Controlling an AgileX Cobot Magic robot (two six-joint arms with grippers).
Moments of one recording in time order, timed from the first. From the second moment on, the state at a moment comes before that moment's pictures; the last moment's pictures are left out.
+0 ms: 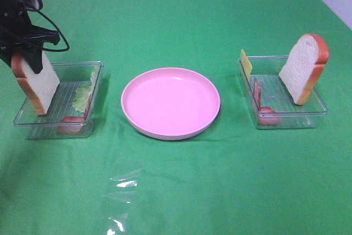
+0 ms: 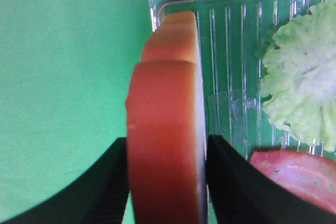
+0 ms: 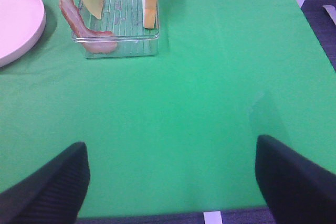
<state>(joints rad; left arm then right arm) -0.06 2.23 -1.88 -0.01 1.22 -0.01 -0.01 0.00 -0.46 0.00 1.11 0.00</state>
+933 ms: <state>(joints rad) -0.06 2.23 -1.88 -0.05 1.22 -0.01 -0.01 0.00 -0.46 0.00 1.11 0.00</state>
